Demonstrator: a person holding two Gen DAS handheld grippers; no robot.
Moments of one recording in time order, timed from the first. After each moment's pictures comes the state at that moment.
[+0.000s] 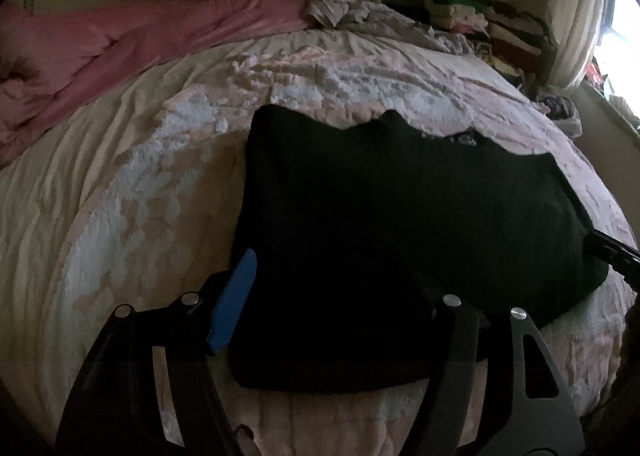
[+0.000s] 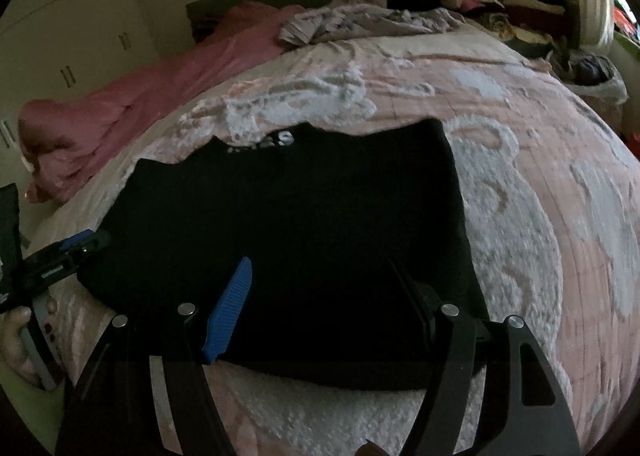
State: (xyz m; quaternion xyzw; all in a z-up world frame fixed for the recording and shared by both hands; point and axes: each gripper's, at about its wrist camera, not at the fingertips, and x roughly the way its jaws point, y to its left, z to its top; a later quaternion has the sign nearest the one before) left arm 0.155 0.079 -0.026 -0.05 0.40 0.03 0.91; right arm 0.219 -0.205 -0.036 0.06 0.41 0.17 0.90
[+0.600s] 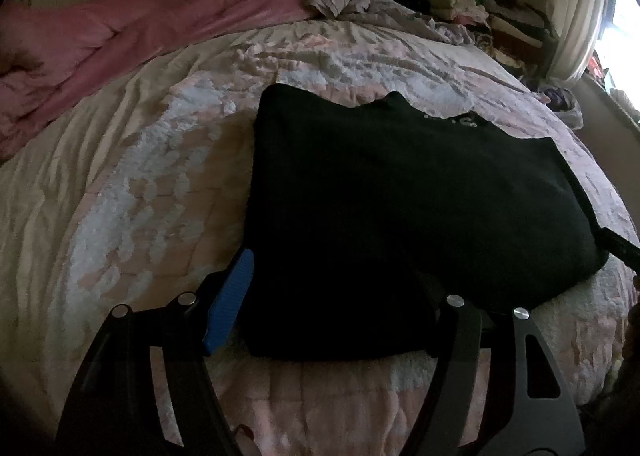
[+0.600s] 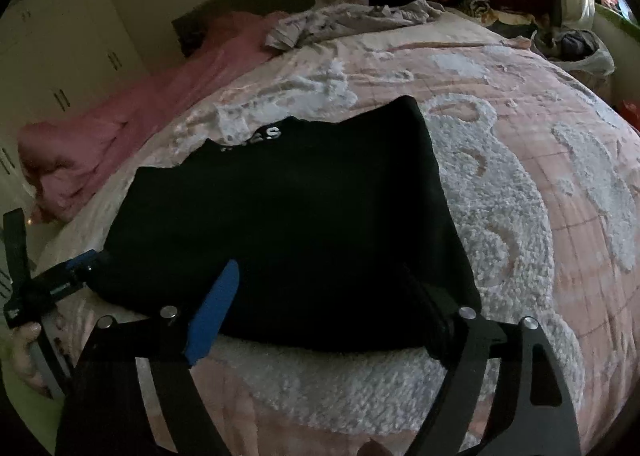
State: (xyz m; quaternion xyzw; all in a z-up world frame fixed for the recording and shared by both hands) left arm 0.138 0.084 -0.031 -0.05 0.41 0.03 0.91; right arm 0.193 -0.219 -0.036 0.09 0.39 0.17 0.90
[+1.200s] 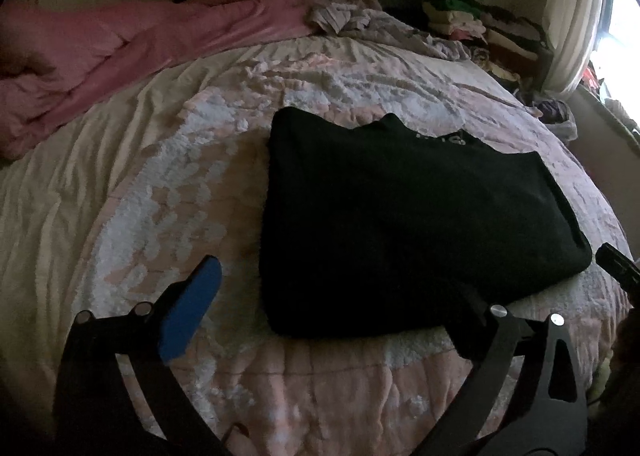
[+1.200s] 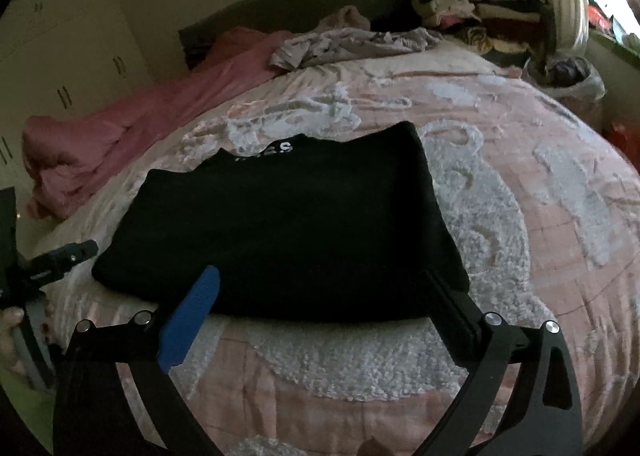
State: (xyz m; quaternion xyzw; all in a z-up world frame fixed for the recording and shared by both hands) left arm 0.117 0.089 -0.005 -0.06 0.39 0.03 0.92; right arm 0.158 -0.207 -0.016 0.06 0.35 0.15 0.92
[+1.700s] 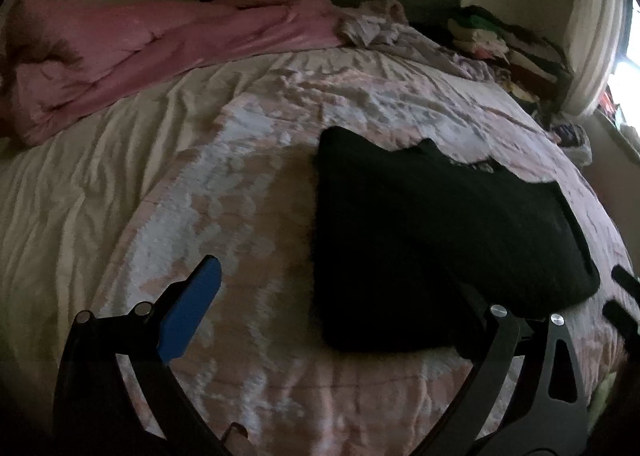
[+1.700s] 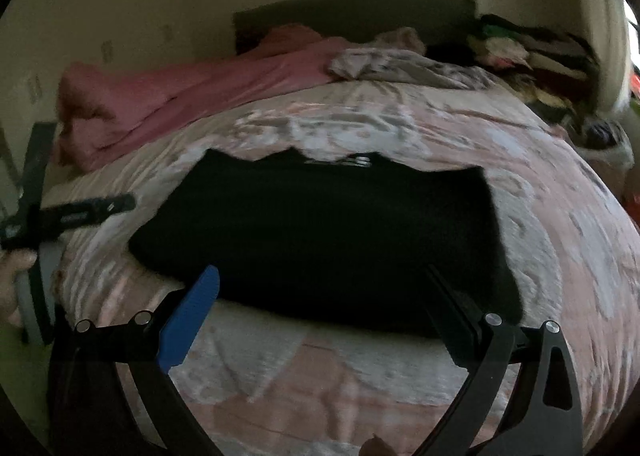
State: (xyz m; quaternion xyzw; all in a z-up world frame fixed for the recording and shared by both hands) left arm 0.116 0.128 0.006 -0.08 0.38 0.07 0.92; right arm 0.138 -0.125 0.005 -0.03 0.32 0.22 0.92
